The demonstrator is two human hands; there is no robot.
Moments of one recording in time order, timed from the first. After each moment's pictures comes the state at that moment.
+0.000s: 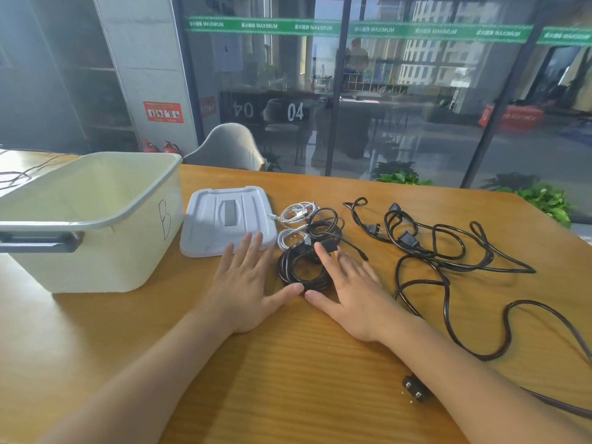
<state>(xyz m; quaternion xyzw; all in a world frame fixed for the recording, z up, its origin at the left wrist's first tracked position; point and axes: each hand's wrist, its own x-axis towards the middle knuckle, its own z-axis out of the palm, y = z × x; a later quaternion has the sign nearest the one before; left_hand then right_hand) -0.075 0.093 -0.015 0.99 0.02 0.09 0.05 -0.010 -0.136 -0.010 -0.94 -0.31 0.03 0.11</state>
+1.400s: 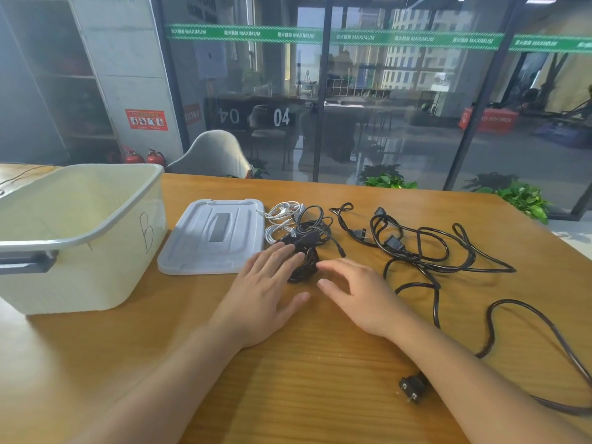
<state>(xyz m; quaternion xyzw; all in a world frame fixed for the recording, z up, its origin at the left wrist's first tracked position) -0.065 0.065 -0.009 0.96 -0.15 0.22 0.08 -0.003 -0.158 0.005 -0.90 -0.31 -0.03 0.31</state>
